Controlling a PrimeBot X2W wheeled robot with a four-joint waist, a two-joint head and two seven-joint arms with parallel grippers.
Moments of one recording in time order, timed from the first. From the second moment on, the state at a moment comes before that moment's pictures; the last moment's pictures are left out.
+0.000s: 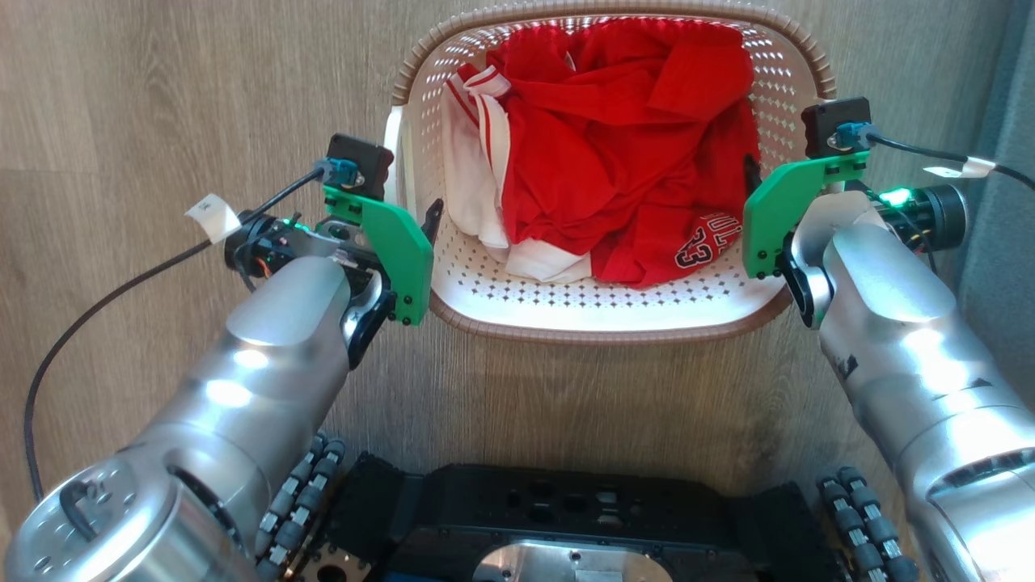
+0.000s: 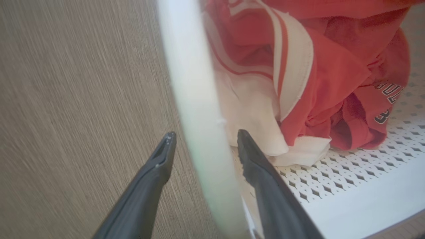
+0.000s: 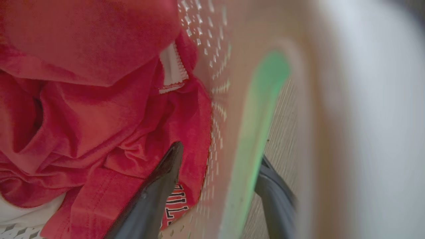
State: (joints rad) left arm -0.99 0.03 -1.13 1.20 -0.94 -0.10 -0.11; right arm -0.96 -0.07 0.32 1.20 0.25 0.12 -0.08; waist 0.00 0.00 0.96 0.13
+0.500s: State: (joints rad) left arm -1.00 0.02 -1.19 1.20 -1.01 -0.10 -0.11; right arm -0.96 -0.07 0.32 1.20 0.27 0.12 -0.08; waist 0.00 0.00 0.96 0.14
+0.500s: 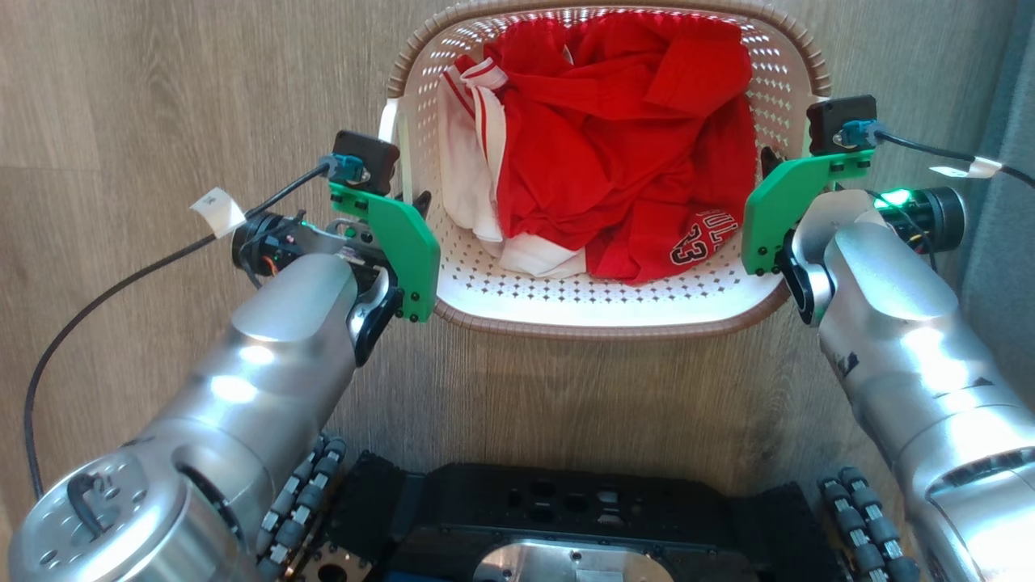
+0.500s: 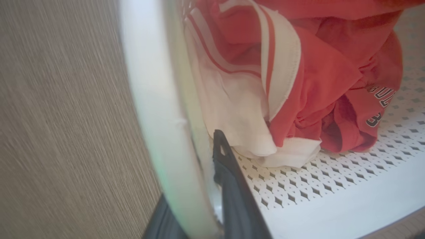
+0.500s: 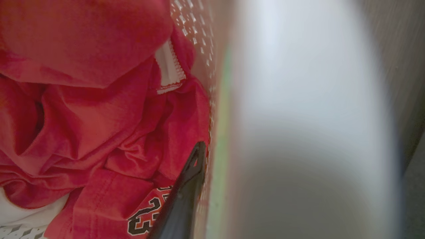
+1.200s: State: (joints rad) left arm -0.95 0.03 -1.26 1.18 -0.96 -0.12 0.05; right arm -0.90 -0.07 0.44 1.21 0.38 0.12 0.12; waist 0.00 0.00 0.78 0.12
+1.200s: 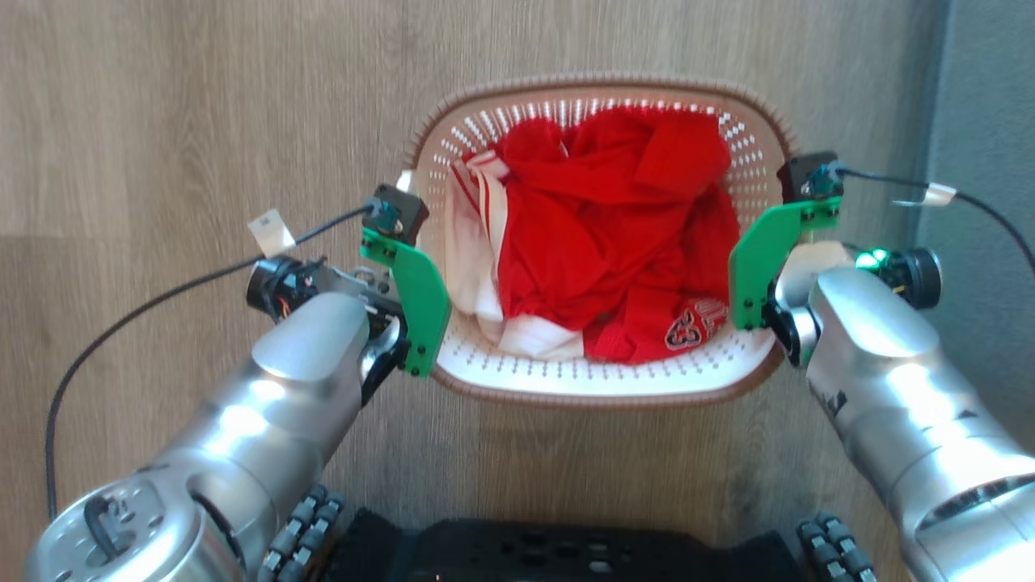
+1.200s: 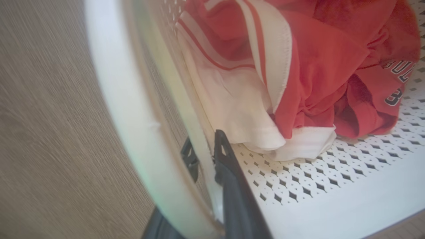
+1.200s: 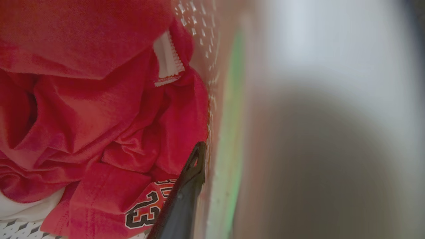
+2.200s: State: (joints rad) left arm -0.67 0.18 -1.28 0.99 -0.92 -0.12 0.20; right arm -0.60 -0.06 0.71 1.08 0.64 0.12 0.28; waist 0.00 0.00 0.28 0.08
